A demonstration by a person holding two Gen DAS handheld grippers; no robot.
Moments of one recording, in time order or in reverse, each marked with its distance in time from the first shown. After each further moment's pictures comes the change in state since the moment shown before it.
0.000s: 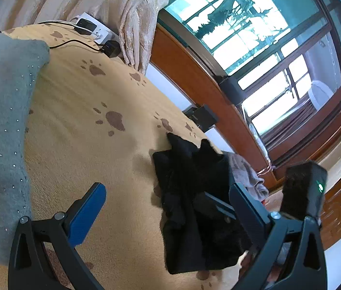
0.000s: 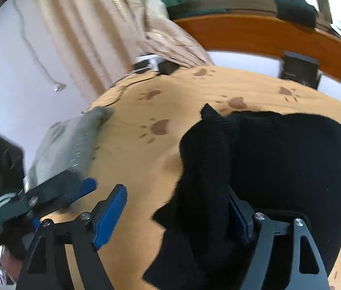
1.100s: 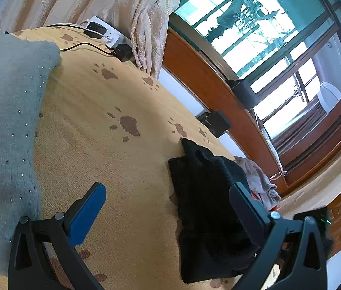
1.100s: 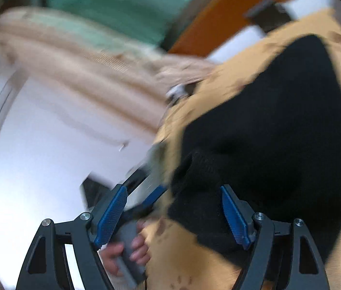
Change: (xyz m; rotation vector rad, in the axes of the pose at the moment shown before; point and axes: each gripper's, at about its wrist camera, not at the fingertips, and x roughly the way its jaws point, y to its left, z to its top) left arm 0.010 0.010 0.001 0.009 -0.027 0.075; right arm -0.066 -0.059 -0.050 0.299 -0.119 0.558
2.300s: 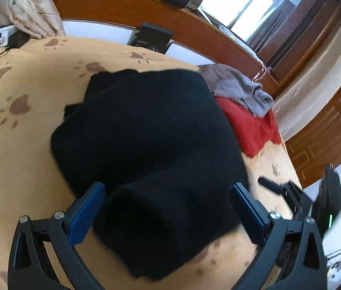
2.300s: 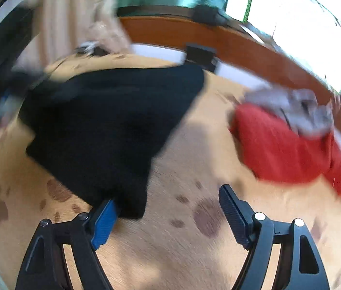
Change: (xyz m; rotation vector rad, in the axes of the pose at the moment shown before) left arm 0.067 -0.106 -0.051 0.446 0.425 -0.046; right arm -0.075 -0.037 -0.069 -0.334 -0.005 -1.033
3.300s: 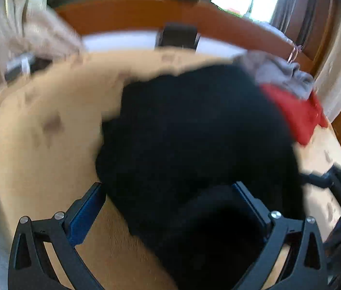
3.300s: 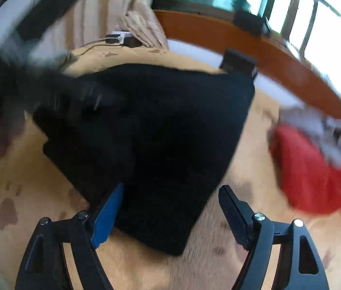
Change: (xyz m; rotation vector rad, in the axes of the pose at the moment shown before) left arm 0.028 0.007 0.005 0.081 -0.018 0.260; right arm 0.010 0.044 0.014 -0.208 0.013 0.130
